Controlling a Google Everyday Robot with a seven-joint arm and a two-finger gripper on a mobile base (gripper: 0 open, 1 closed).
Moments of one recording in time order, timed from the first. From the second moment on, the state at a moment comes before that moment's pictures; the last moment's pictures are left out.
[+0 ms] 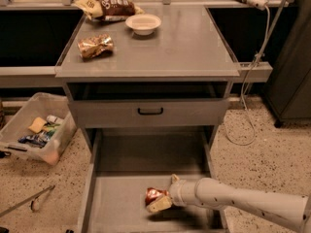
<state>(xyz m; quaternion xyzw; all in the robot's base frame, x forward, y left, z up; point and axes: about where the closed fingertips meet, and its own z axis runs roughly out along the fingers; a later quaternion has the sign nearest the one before) 0.514 -0.030 0.358 -0.37 0.83 0.26 0.33</state>
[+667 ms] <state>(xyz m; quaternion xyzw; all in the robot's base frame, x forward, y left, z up) 0.514 -0.030 0.358 -0.37 0.83 0.26 0.33</state>
